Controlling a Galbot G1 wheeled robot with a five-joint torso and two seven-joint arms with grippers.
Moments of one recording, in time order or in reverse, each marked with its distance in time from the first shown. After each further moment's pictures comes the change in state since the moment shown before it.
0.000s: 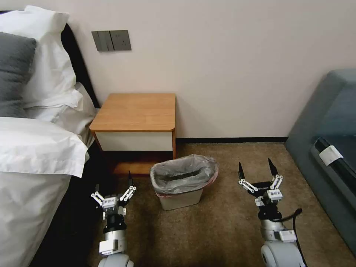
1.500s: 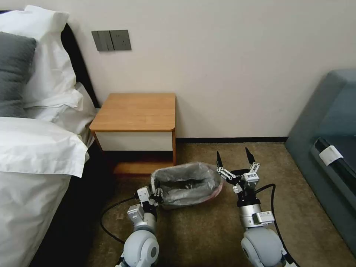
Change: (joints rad) left arm -0.200 0.129 0.291 -0.015 -0.625 0.684 -0.131; right arm 0.064 -0.085 -0.252 0.227 -0.004 -0.416 0.189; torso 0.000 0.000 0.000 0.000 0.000
